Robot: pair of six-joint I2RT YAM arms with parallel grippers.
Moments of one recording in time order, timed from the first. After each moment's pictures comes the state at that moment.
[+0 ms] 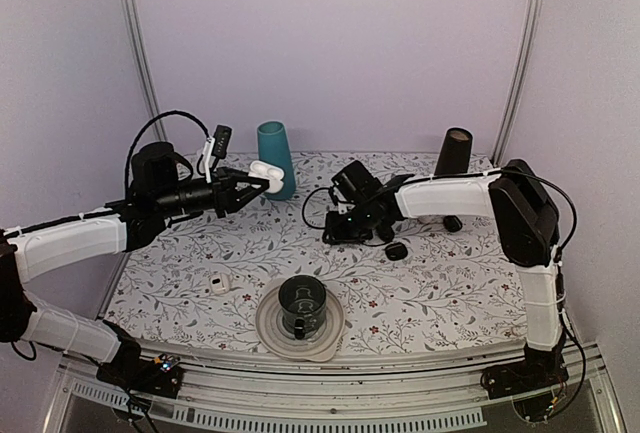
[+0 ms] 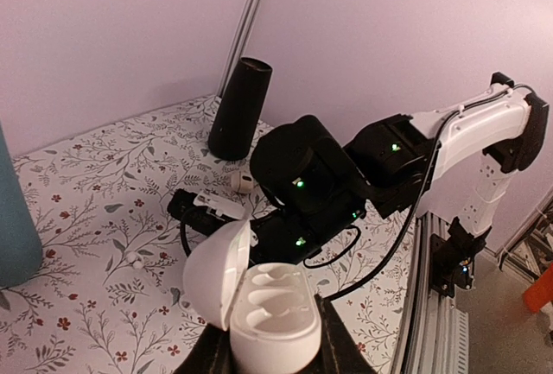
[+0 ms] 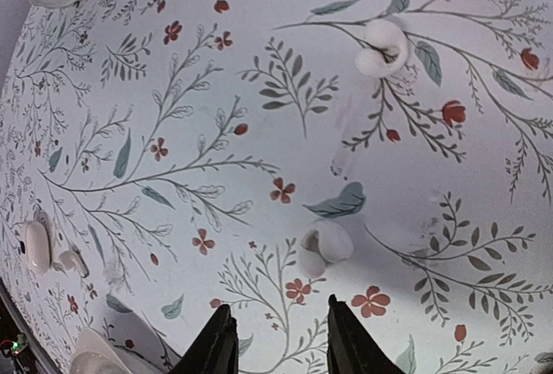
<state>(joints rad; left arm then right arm) -0.49 1.24 0.75 0.36 0.62 -0.27 0.82 2.15 1.57 -0.40 -0.08 0.56</state>
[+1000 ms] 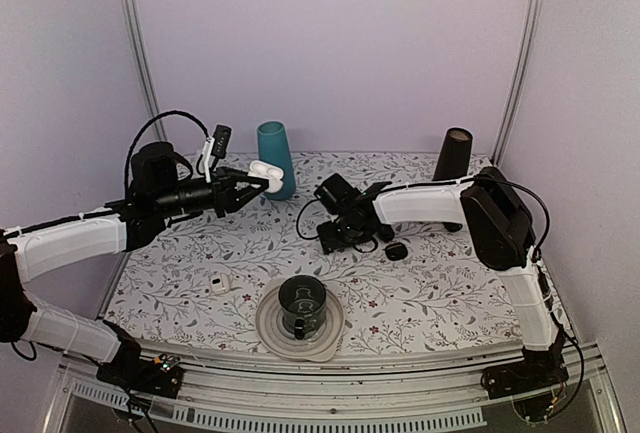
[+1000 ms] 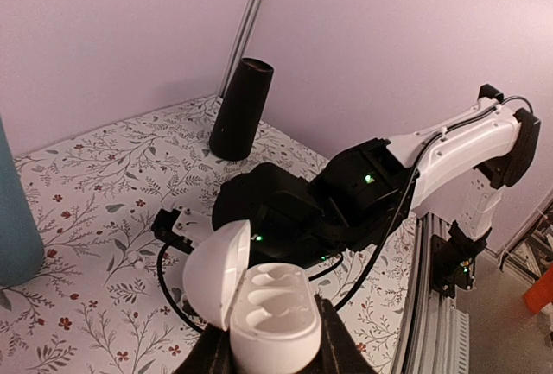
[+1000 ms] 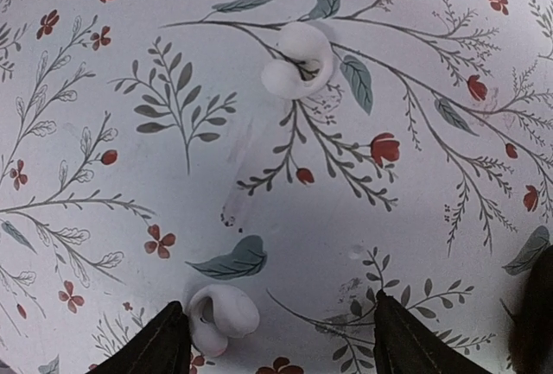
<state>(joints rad) -0.48 1.24 0.75 0.36 0.62 -0.27 0.86 2.31 1.75 -0.51 0.24 0.44</state>
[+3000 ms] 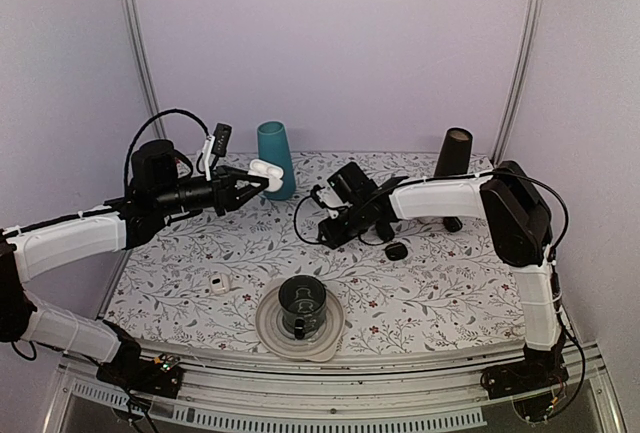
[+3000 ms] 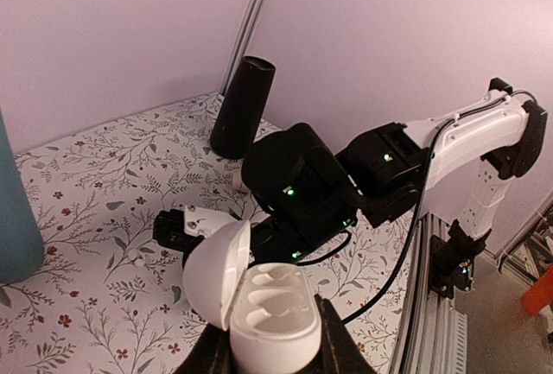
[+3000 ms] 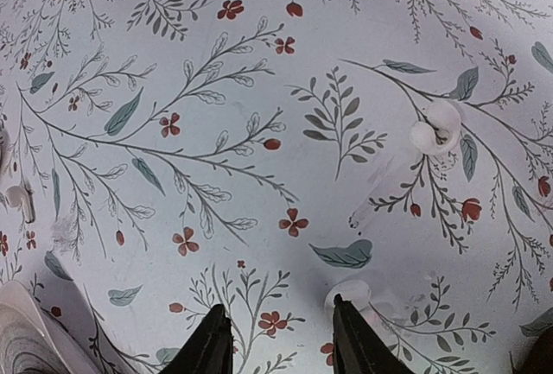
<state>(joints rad) -0.48 1.24 0.77 0.33 0.62 -0.28 0.82 2.20 1.63 -0.36 -0.07 0.14</state>
